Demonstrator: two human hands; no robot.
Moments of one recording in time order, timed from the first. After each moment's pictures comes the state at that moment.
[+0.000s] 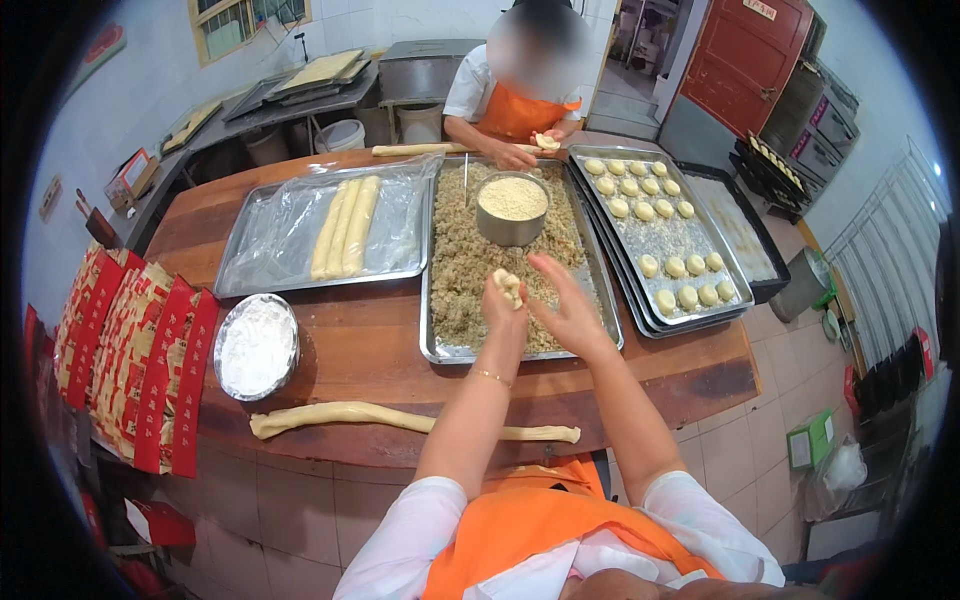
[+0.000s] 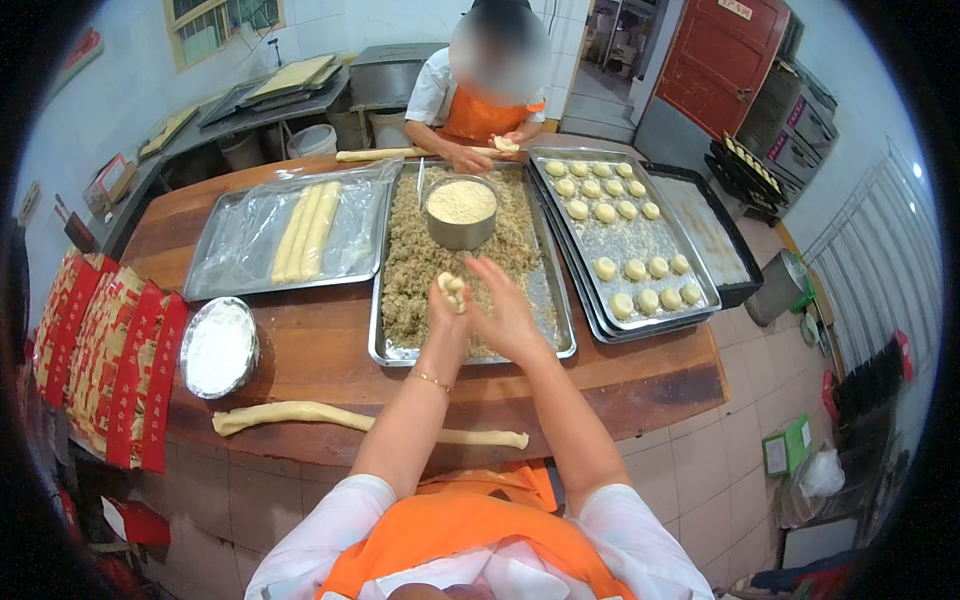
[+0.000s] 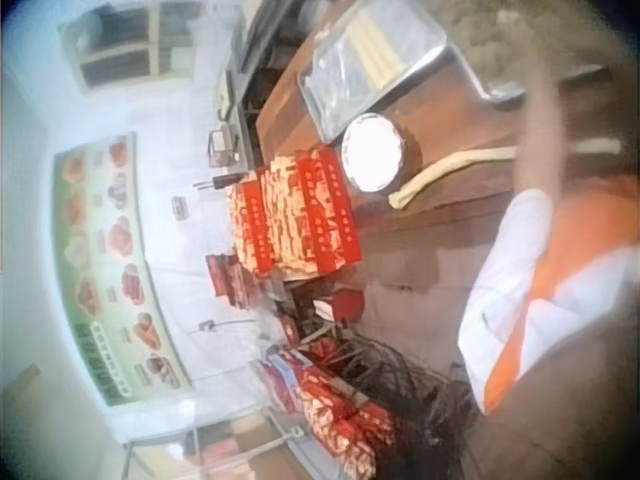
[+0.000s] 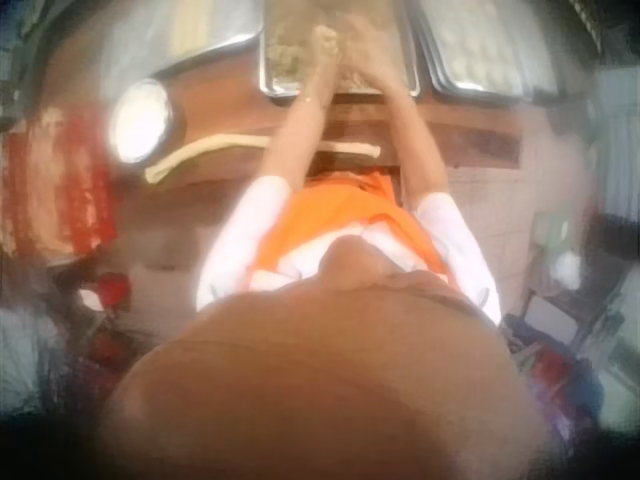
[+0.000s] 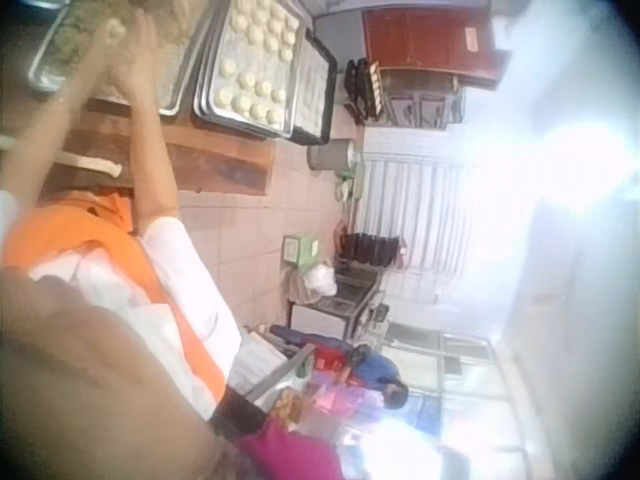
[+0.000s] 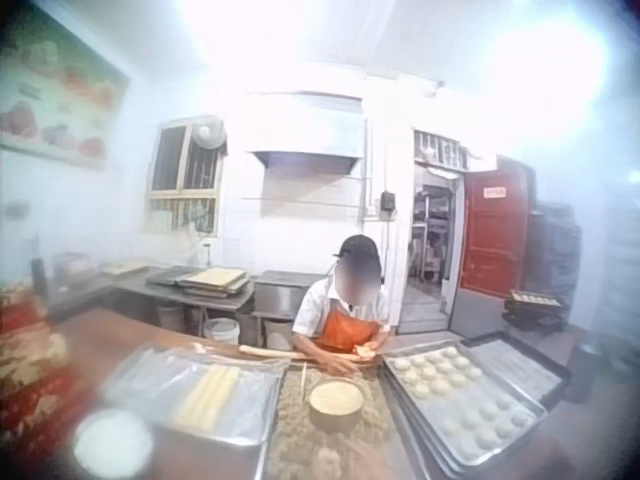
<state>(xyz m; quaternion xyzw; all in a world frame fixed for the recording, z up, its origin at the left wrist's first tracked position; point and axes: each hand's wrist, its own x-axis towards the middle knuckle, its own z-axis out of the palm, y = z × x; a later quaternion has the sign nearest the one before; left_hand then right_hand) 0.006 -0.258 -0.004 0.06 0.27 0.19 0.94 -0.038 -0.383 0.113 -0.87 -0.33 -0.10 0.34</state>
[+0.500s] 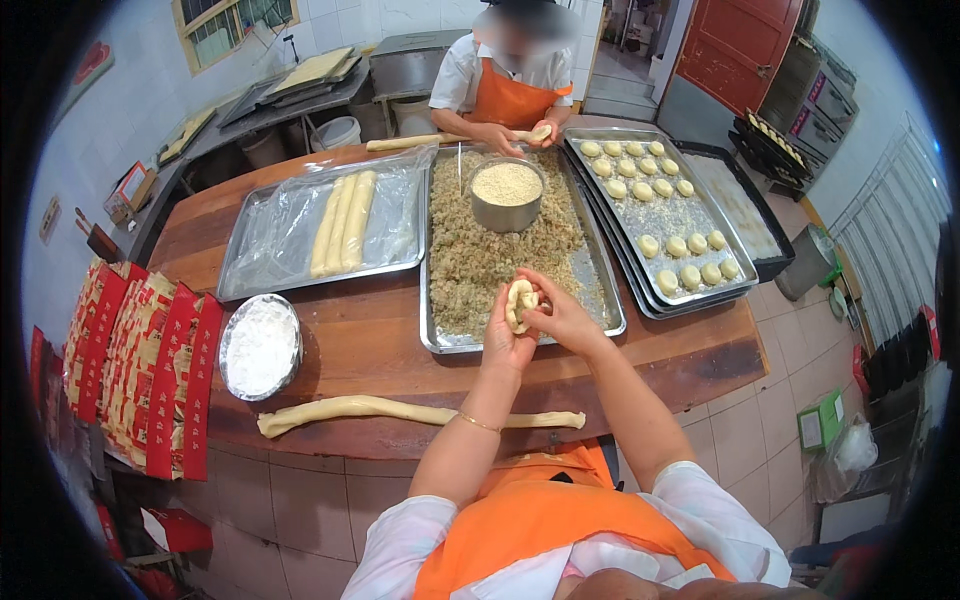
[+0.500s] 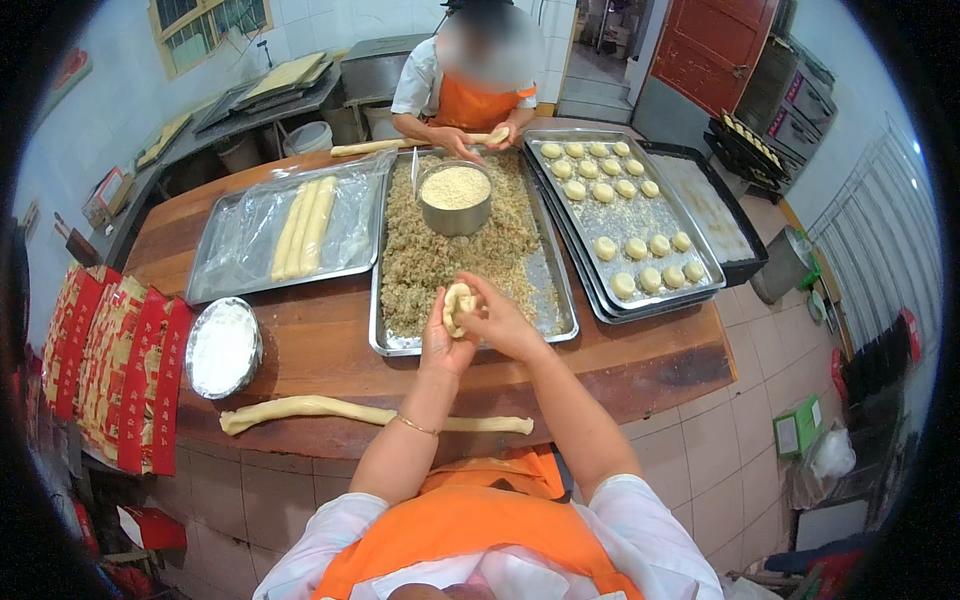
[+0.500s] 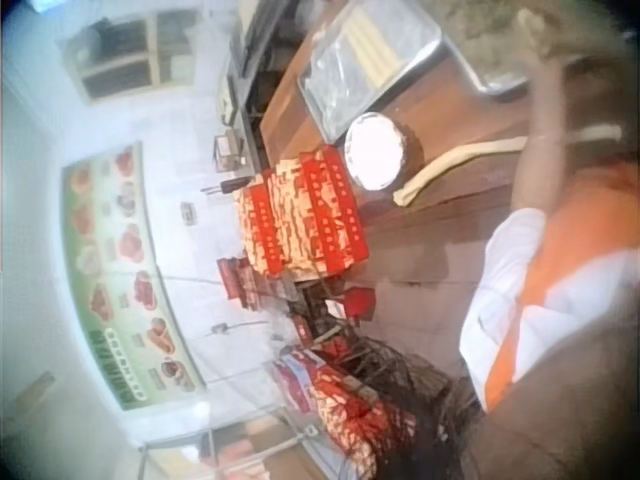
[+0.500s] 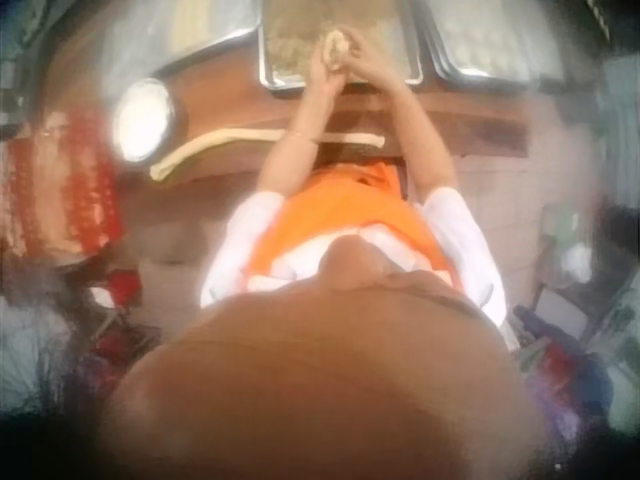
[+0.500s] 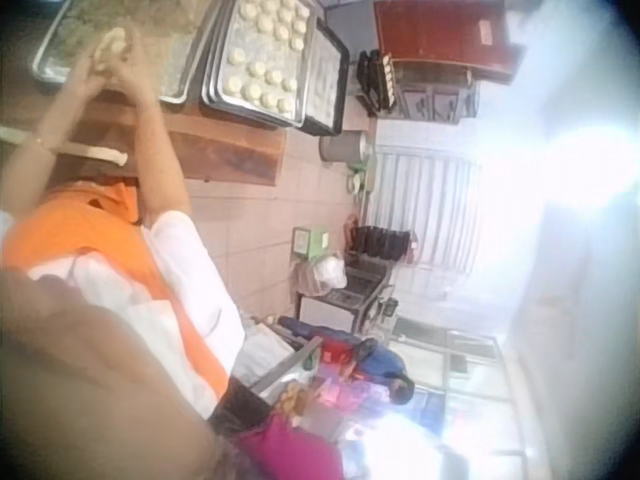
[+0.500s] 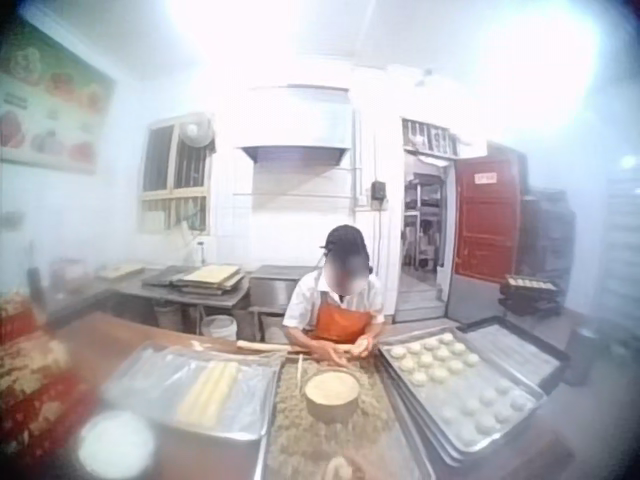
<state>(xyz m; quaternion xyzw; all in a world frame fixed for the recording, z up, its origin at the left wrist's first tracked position) -0.083 -0.281 0.006 0.03 0.04 0.04 1.00 -0.048 -0.400 0.074 -0.71 -0.29 0.20 0.61</state>
